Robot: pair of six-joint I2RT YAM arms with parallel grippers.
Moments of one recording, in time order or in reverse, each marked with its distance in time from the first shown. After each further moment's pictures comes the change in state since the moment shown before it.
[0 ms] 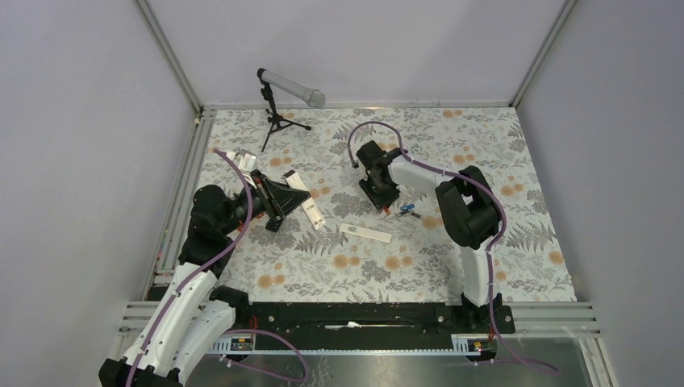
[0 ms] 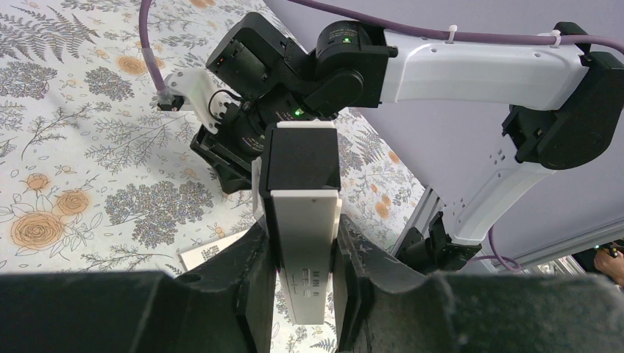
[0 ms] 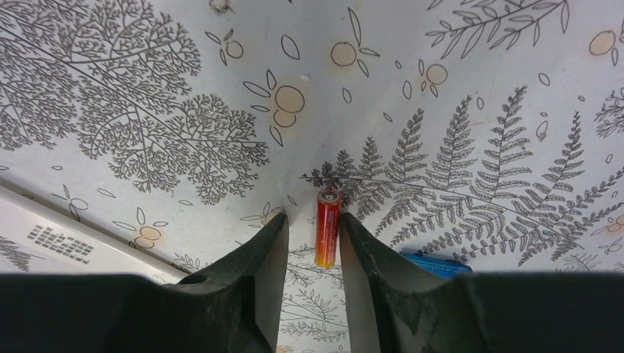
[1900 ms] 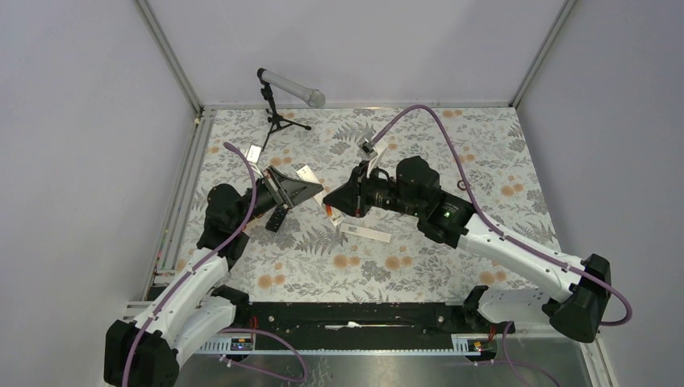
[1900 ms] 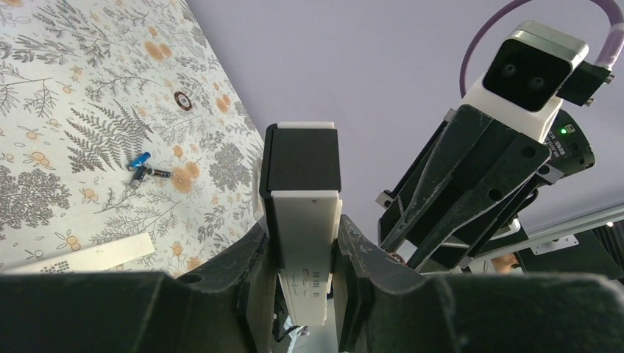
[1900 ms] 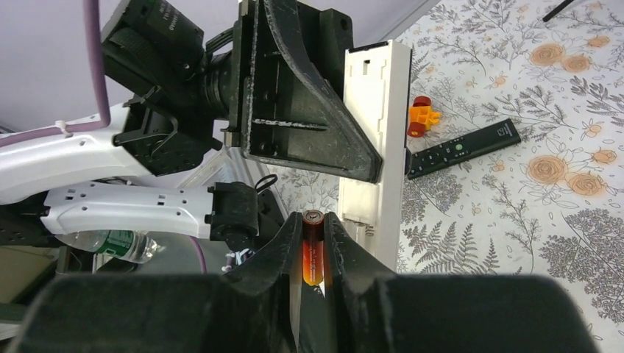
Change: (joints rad) left arm -0.064 0.166 -0.088 0.399 0.000 -0.509; right arm 0.308 -0.872 -0.416 0.766 -0.344 0.491
